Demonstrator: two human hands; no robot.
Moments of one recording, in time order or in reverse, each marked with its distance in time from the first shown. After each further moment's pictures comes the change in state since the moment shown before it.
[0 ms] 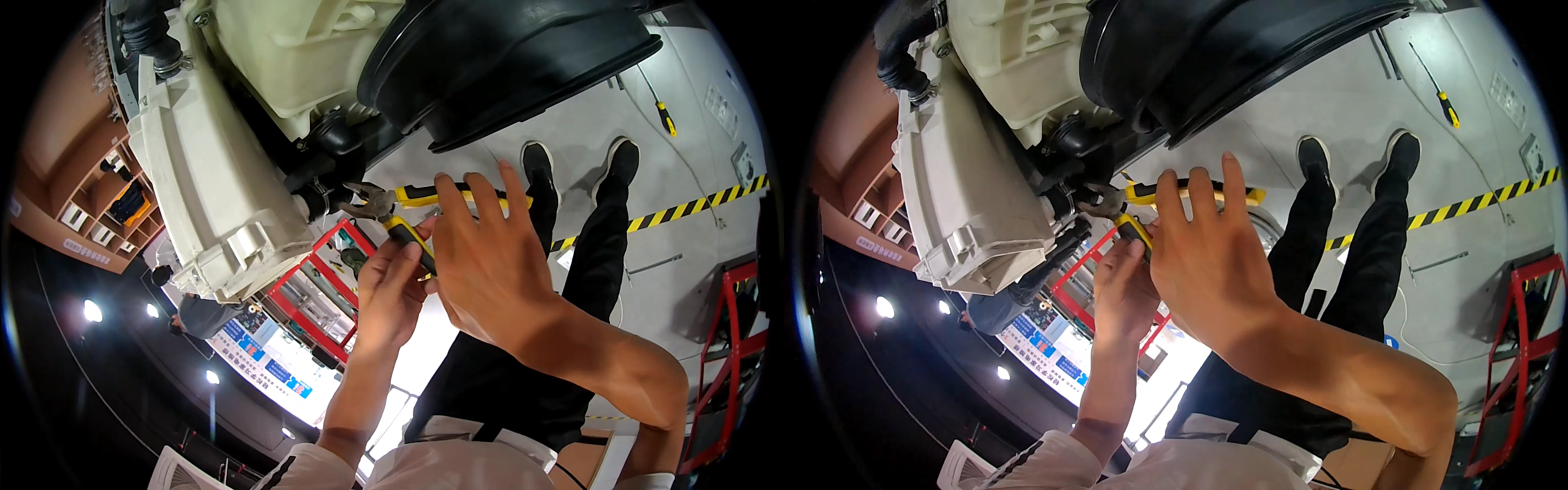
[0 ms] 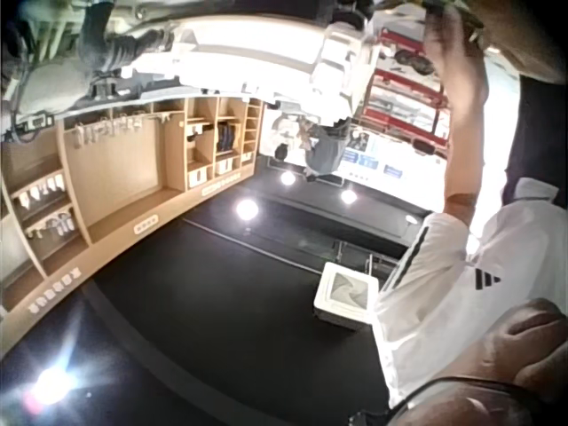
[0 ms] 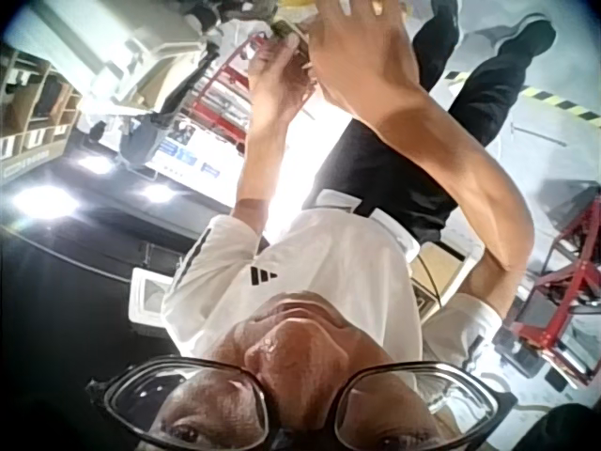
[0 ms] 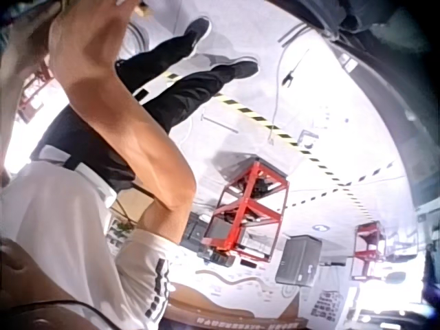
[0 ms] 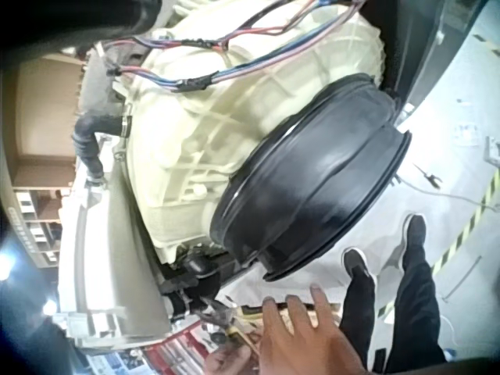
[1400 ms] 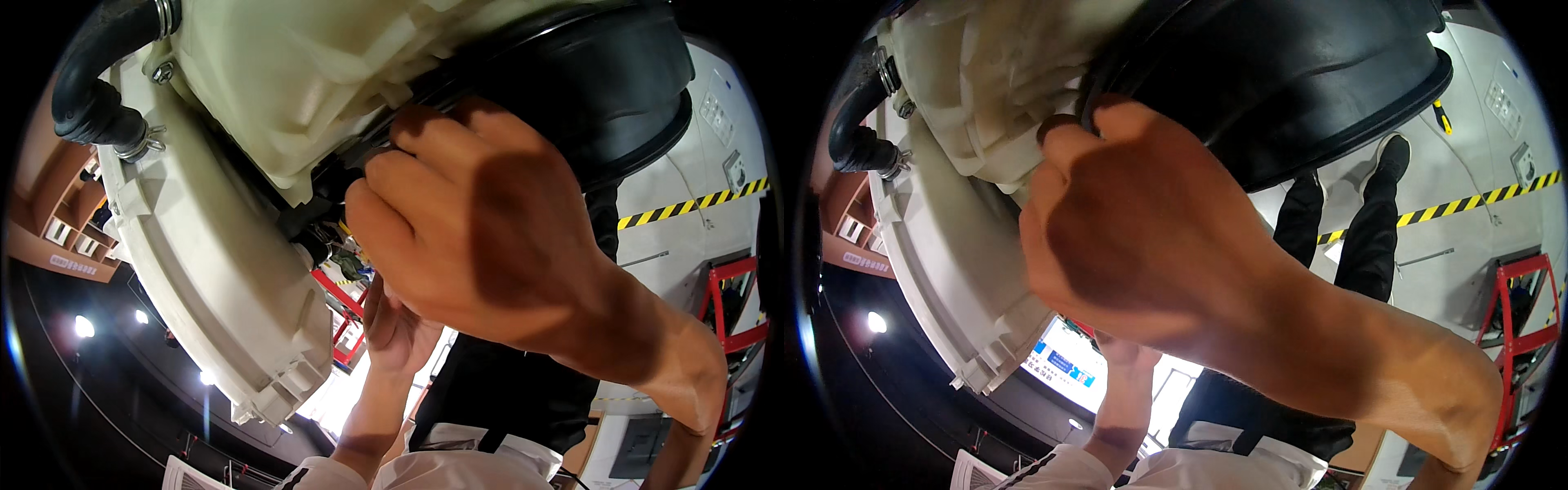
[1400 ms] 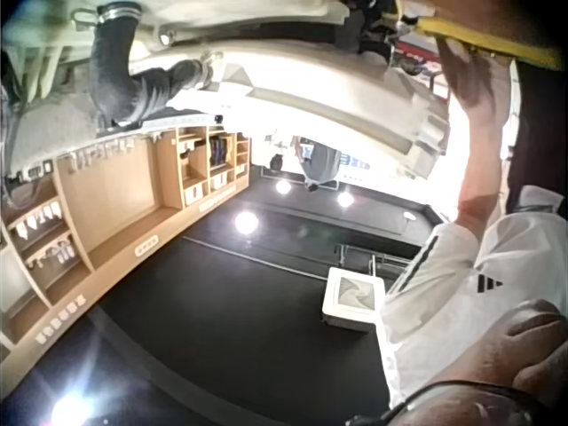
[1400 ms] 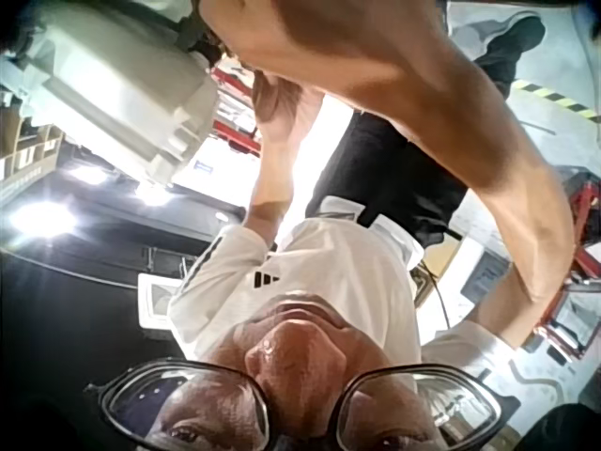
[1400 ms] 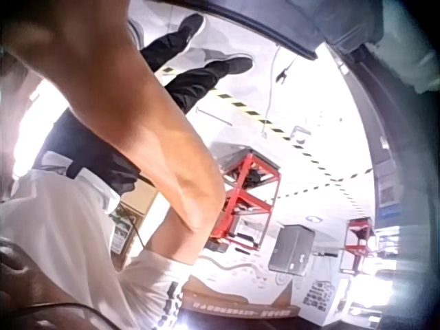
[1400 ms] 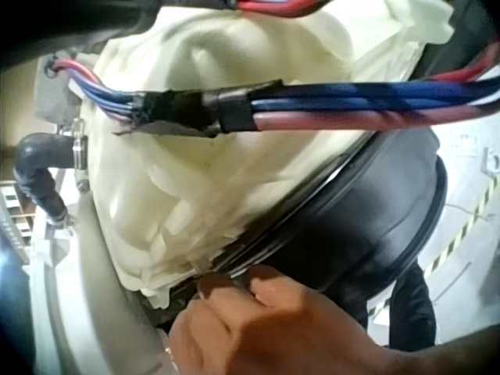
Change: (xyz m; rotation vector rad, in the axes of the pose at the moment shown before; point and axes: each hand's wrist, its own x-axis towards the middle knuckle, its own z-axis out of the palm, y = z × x) left_hand 0.012 0.001 -0.005 -0.692 -0.346 0.084; right_hand 0.111 0.028 -0.051 0.364 0.600 -0.312
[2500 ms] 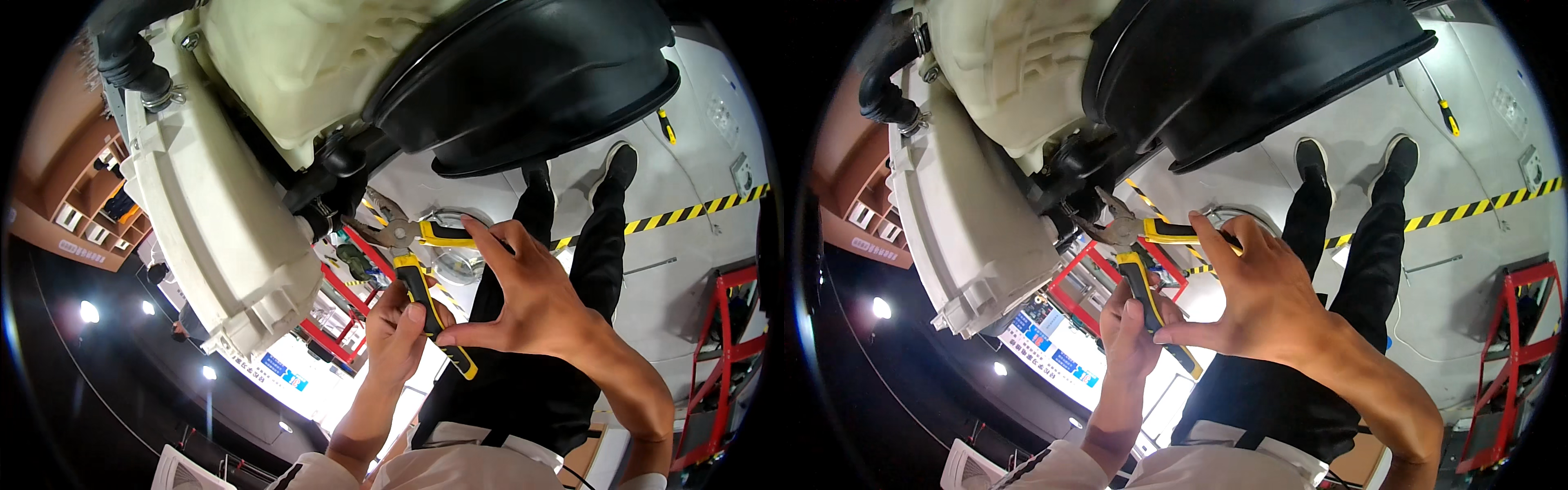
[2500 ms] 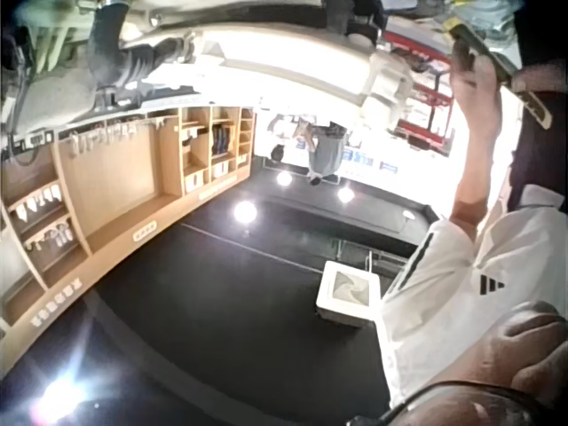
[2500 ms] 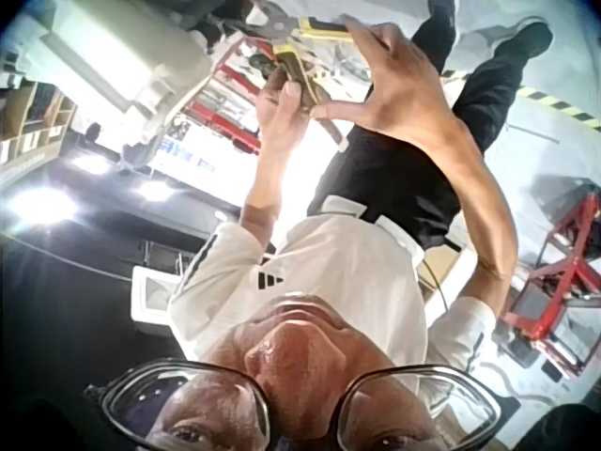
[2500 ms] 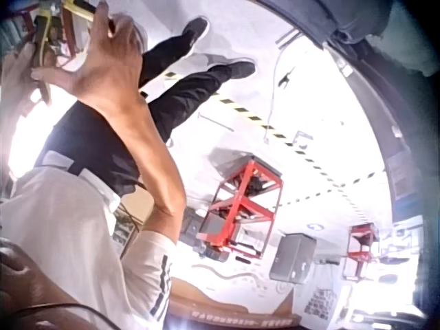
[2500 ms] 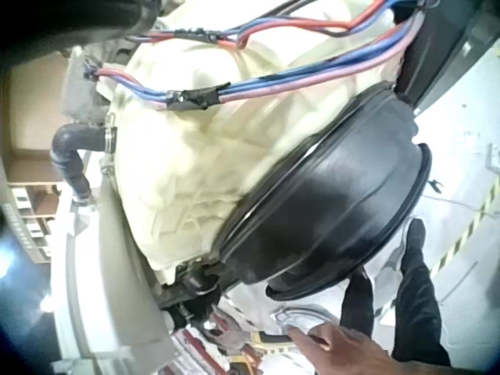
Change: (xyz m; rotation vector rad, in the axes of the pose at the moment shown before) left_hand -0.032 -0.009 0.021 0.780 0.303 -0.021; right_hand -0.124 -0.035 -0.030 0.209 -0.474 0.658
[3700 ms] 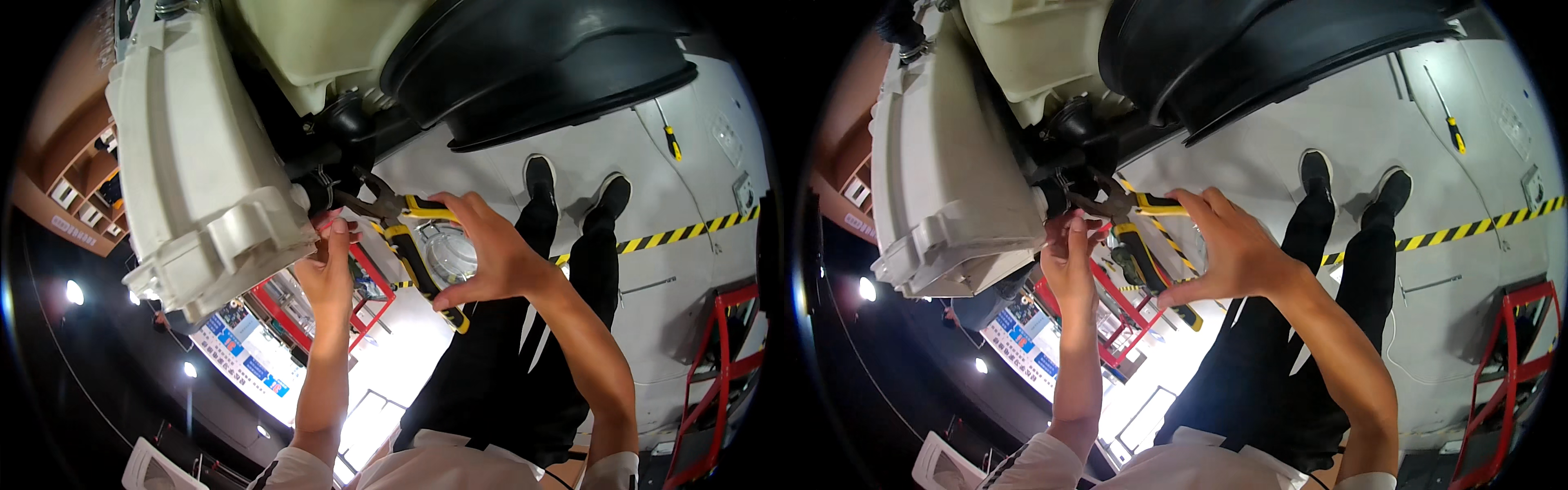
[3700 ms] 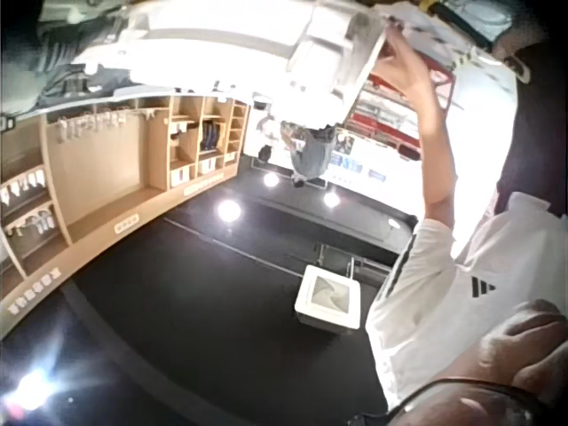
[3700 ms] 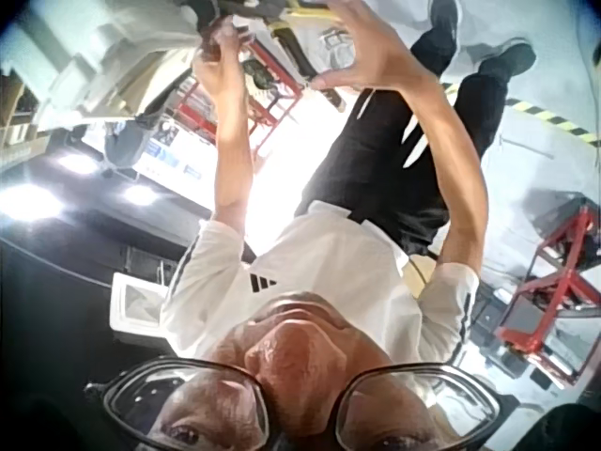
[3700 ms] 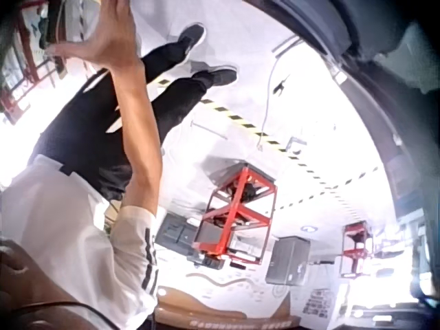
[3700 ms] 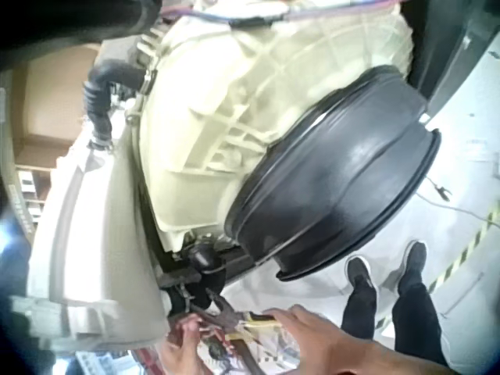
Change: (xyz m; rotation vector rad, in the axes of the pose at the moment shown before) left_hand 0.063 -0.010 -0.090 0.460 0.404 0.456; right_hand 0.029 0.060 0.076 0.245 -0.108 -0.137
